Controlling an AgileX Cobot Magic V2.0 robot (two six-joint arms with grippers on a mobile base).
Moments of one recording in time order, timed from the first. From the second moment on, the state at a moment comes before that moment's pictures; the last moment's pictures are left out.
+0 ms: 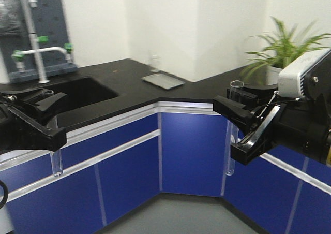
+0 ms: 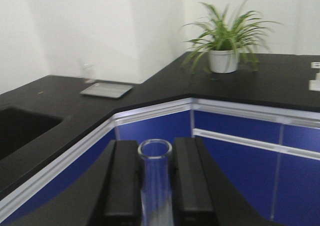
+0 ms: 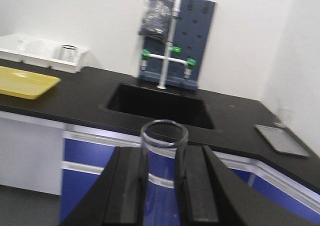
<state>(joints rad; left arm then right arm) -0.37 1.08 -0.97 0.45 0.04 -0.46 0.27 1.20 -1.00 -1.38 -0.47 1.16</state>
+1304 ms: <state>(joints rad) -0.37 1.08 -0.97 0.45 0.04 -0.46 0.27 1.20 -1.00 -1.38 -0.47 1.16</state>
